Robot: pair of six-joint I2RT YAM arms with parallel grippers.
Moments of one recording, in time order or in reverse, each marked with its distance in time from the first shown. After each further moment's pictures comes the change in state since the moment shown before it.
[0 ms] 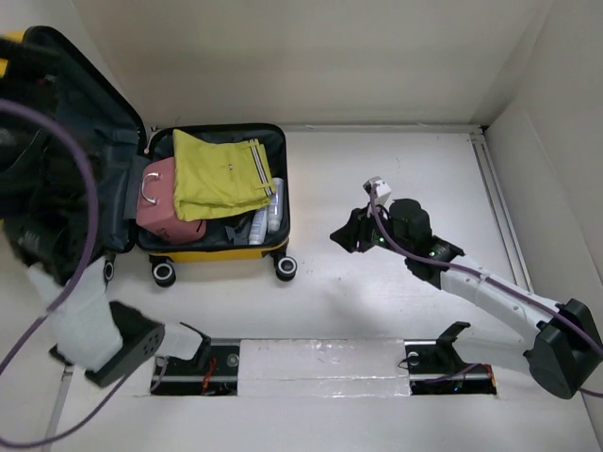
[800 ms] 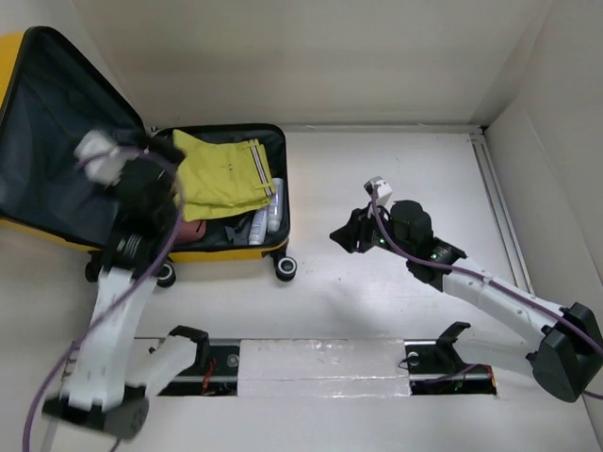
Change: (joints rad) left arm 0.199 -0.294 -1.160 0.008 0.581 -0.625; right arm 0.026 -0.019 0.003 -0.001 0.027 -0.006
